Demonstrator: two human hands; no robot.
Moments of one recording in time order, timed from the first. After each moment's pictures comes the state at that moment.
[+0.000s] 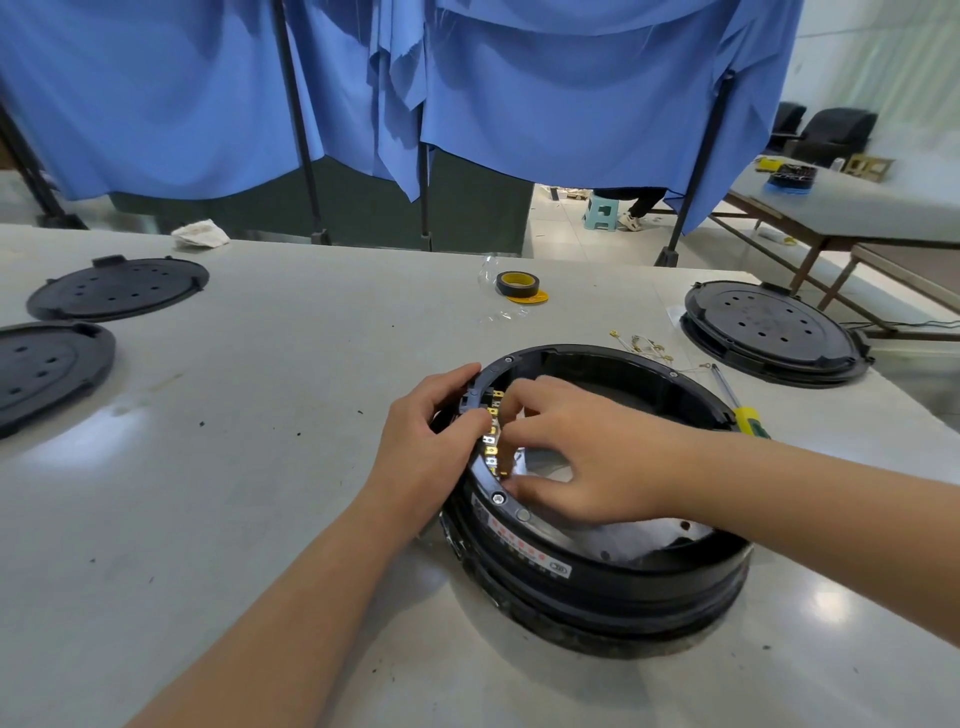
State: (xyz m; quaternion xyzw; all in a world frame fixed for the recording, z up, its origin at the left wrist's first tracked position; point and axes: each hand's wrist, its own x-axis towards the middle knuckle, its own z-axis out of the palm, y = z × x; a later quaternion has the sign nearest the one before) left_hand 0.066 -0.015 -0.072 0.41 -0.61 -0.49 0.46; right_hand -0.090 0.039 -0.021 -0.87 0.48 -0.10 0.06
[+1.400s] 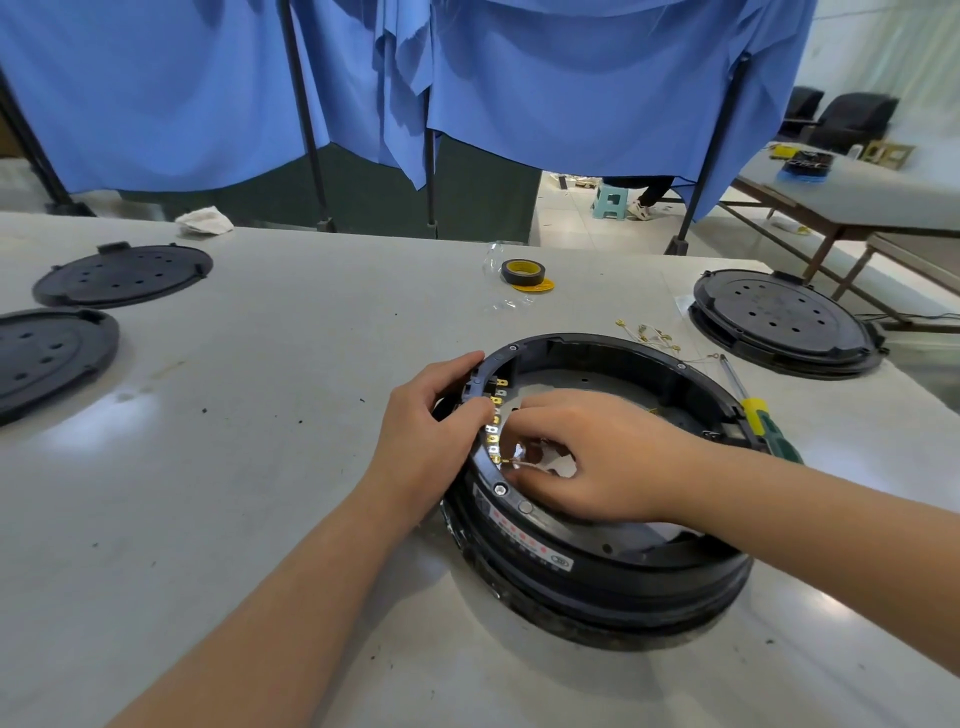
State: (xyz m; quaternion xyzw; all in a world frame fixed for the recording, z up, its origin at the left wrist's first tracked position) left_hand 0.064 -0.014 -0.072 0.42 -0.61 -0.48 0.46; right_hand -0.091 0.044 -0.030 -0.85 0.50 -0.13 0.07
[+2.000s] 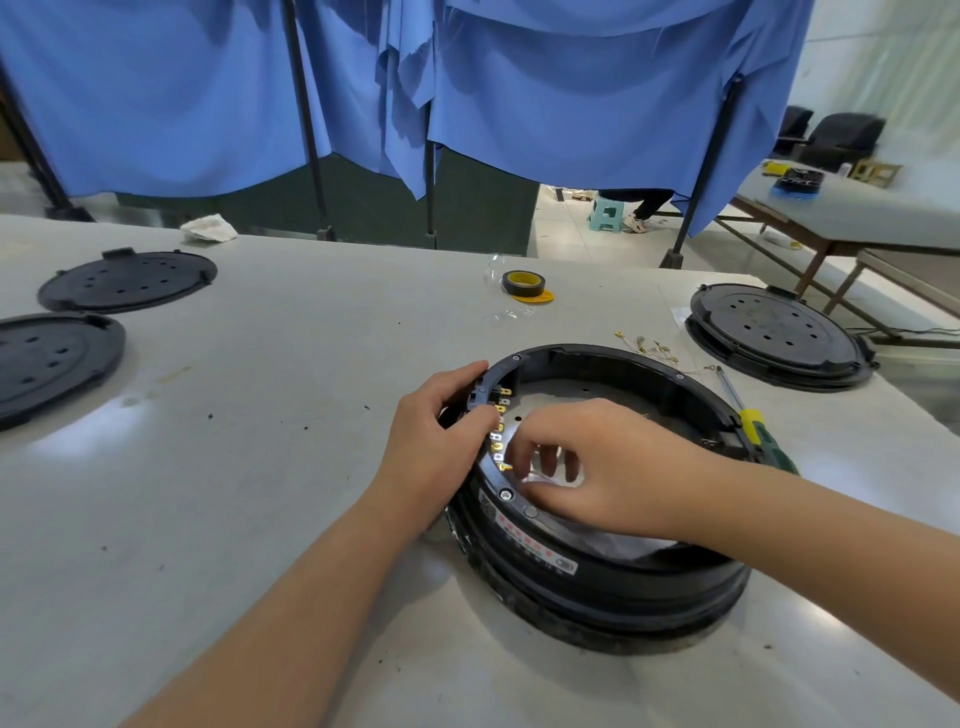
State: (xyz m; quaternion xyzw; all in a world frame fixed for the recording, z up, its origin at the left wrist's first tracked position) left_hand 0.065 -0.015 -0.073 0.42 -0.61 -0.49 0.47; right_hand -0.086 0.054 -0.020 -0.83 0.53 -0.15 0.10
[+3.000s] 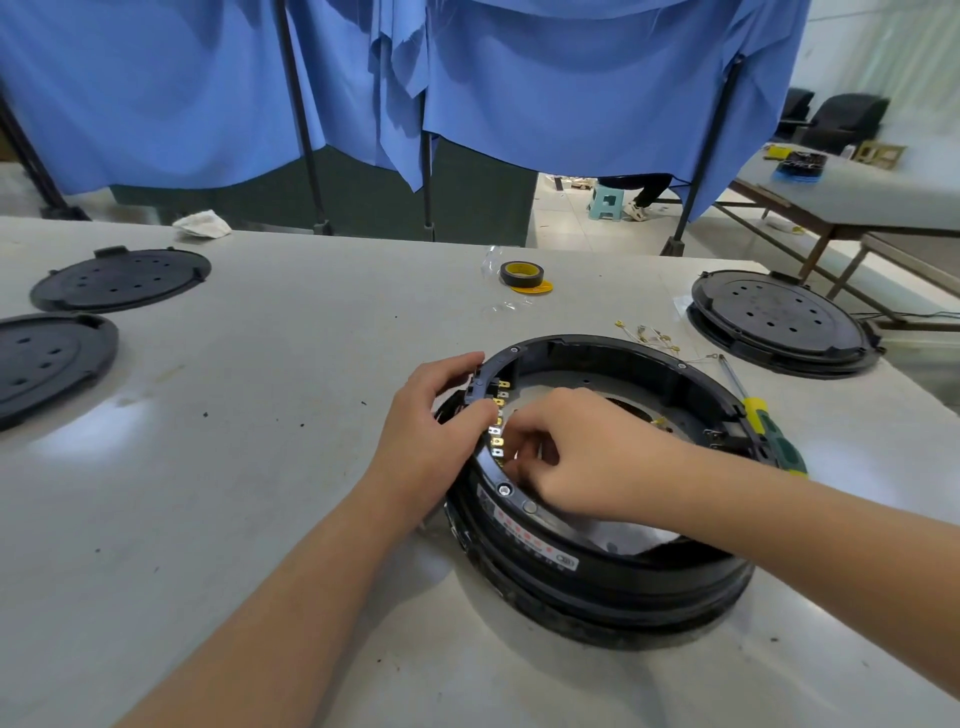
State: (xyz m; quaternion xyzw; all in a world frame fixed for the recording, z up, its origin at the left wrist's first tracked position) left_hand 0.067 -0.017 -0.072 0.42 -0.65 -0.44 0.45; right_hand -0.073 0.041 -0.026 -0.77 0.61 -0.13 0.15
